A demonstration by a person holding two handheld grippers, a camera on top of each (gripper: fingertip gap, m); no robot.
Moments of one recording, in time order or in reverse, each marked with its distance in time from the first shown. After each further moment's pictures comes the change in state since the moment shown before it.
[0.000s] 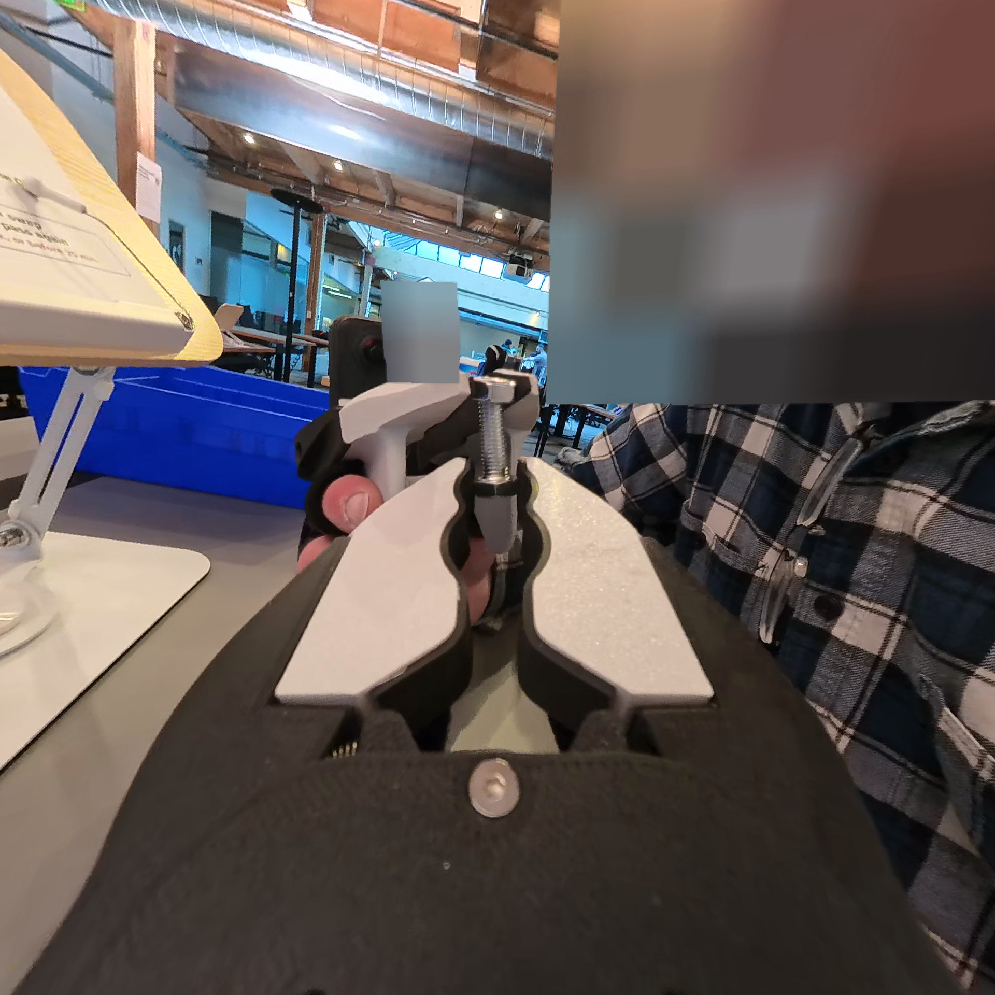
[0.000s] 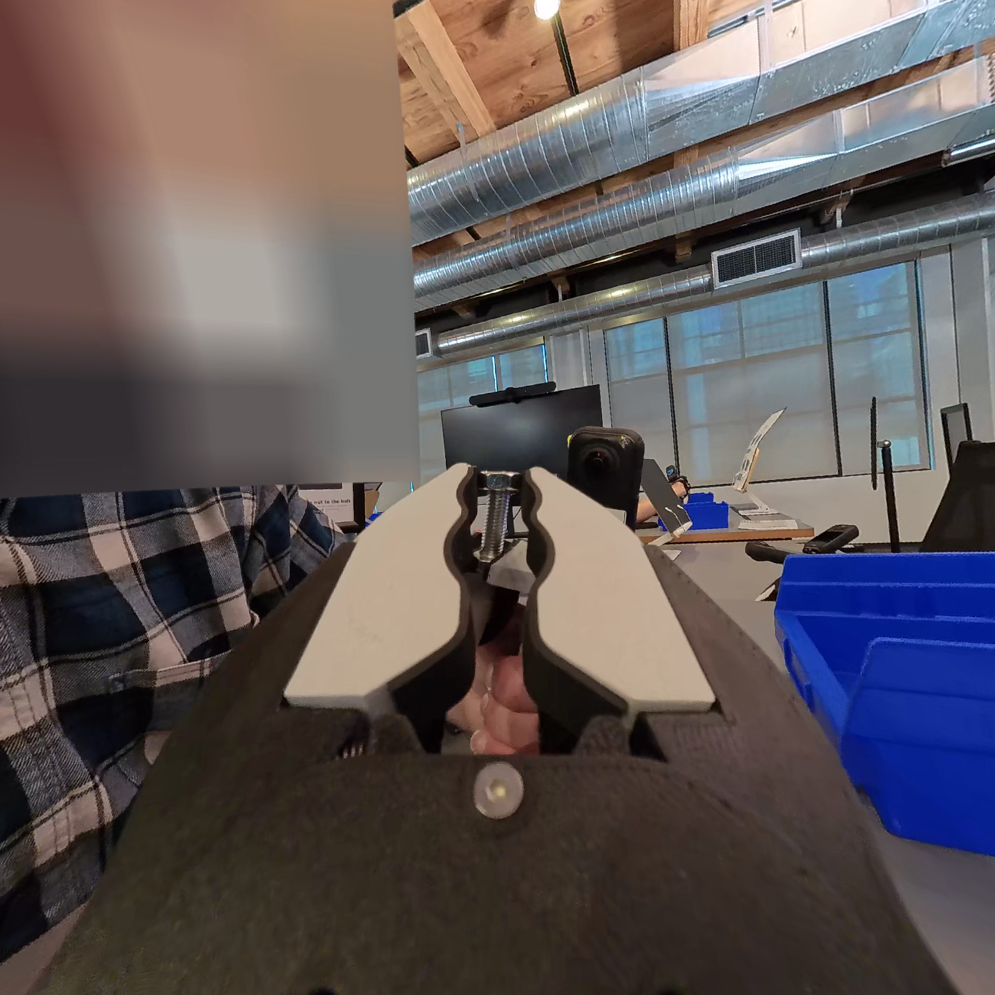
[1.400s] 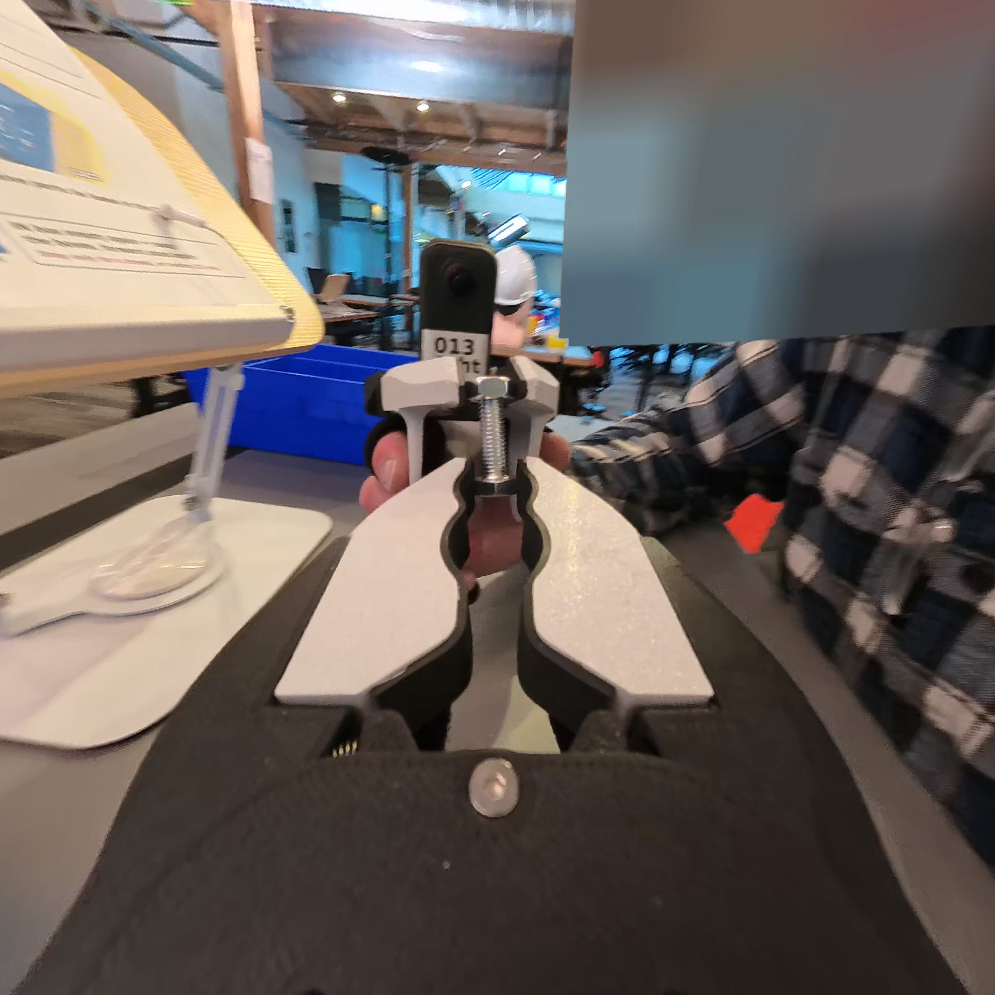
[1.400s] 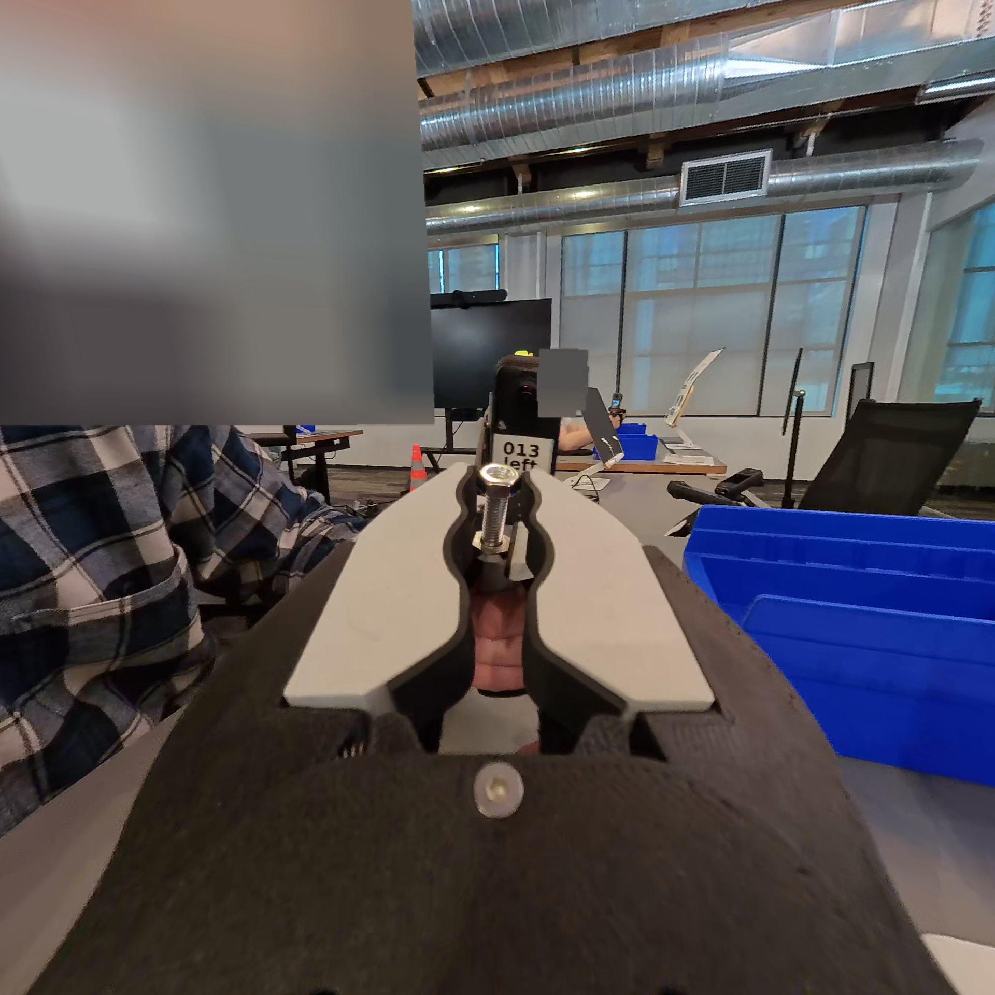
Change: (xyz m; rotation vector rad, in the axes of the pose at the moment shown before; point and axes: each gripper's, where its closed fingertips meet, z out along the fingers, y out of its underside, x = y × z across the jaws) left arm -0.021 0.003 -0.010 -0.124 -0.191 0.162; right arm 0.015 0.006 -0.004 -0.203 0.086 -0.134
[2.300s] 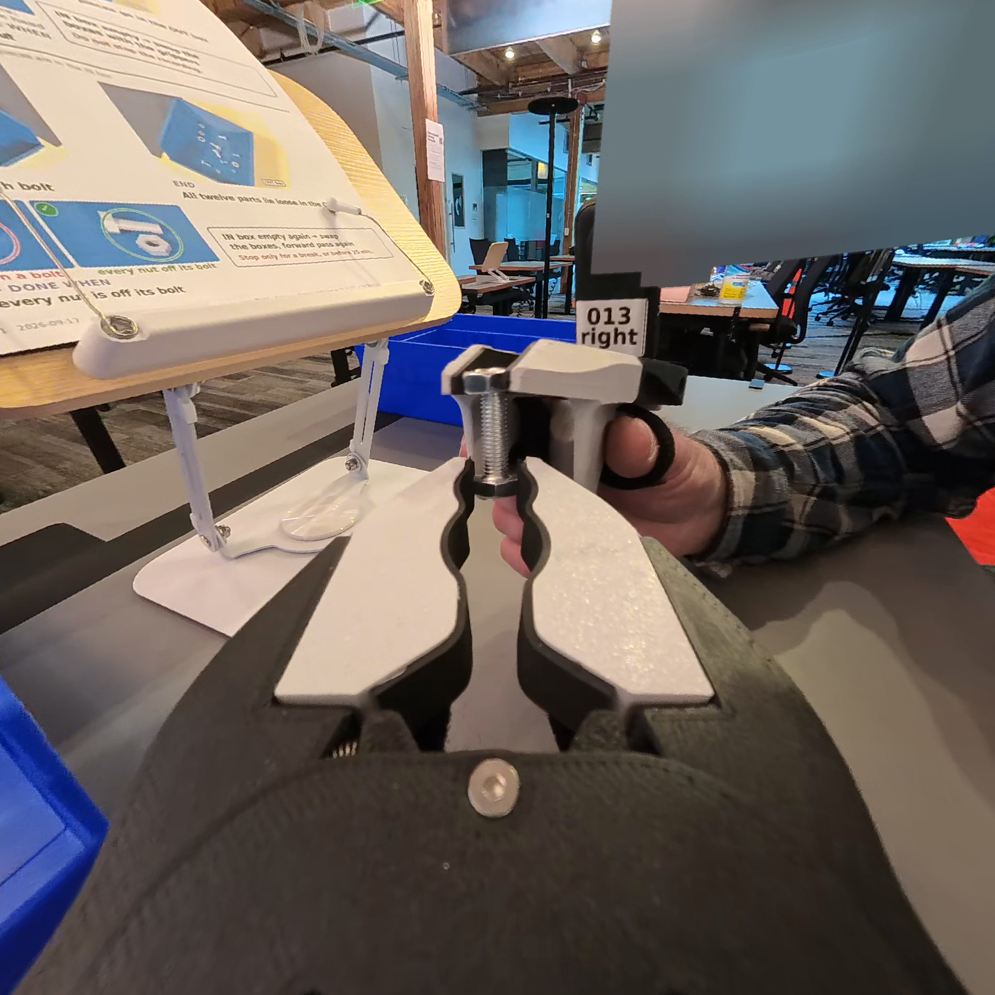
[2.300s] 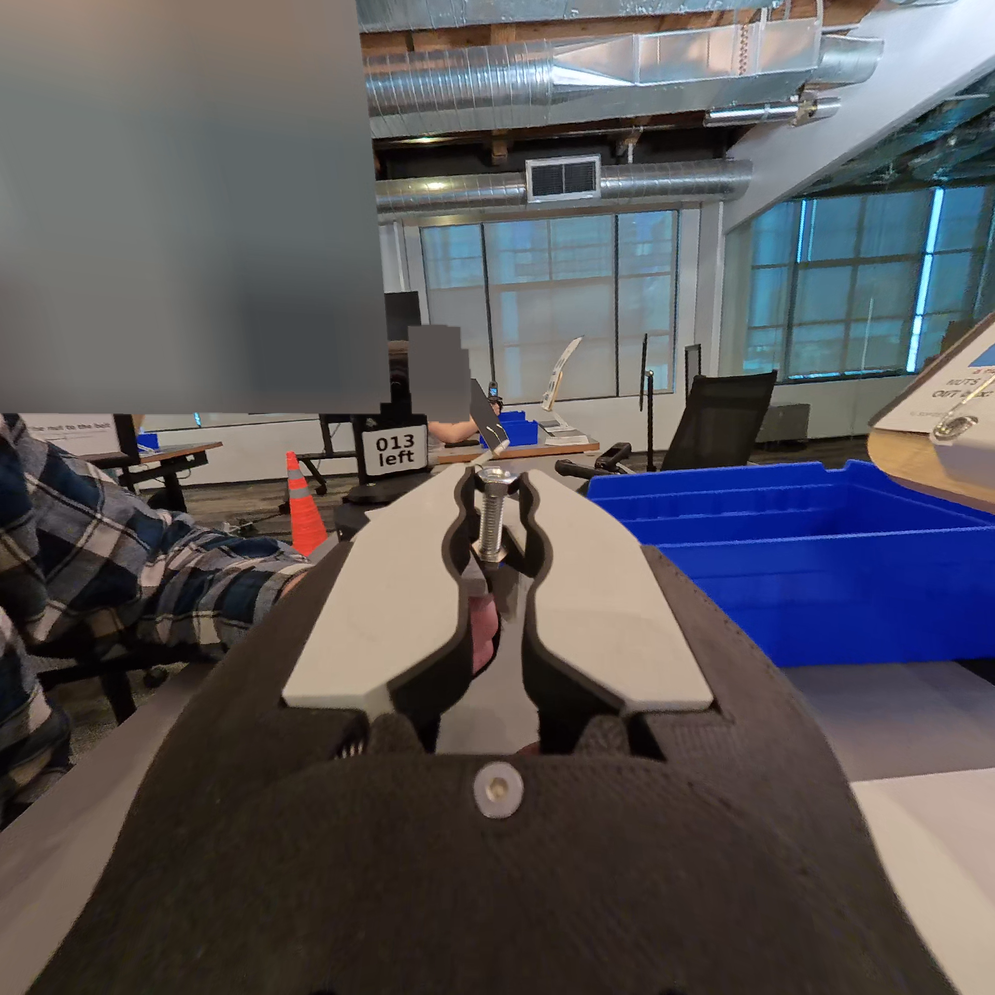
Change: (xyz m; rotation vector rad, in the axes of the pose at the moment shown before) left arm -0.033 0.010 -0.002 -0.075 -0.316 0.136; right arm 0.029 0.005 -0.007 -0.015 0.292 -0.037
